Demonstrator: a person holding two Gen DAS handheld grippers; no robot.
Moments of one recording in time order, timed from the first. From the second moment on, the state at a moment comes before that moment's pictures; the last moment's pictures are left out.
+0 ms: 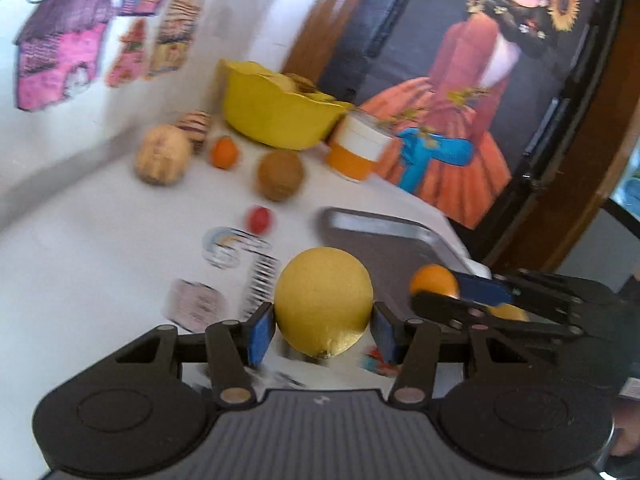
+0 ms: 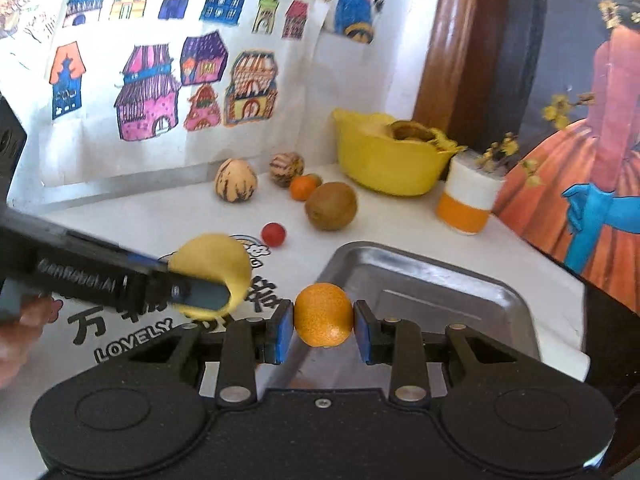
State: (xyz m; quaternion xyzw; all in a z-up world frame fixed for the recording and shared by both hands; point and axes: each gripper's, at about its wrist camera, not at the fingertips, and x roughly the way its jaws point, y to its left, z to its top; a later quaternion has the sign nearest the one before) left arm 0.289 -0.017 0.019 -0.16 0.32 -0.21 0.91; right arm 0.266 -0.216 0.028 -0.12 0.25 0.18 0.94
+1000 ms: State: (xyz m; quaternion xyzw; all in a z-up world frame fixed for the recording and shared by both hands) left arm 0.288 -0.117 0.026 -0.09 0.36 -0.25 0.90; right arm 0.234 -0.293 0.014 -0.11 0.18 0.12 0.97
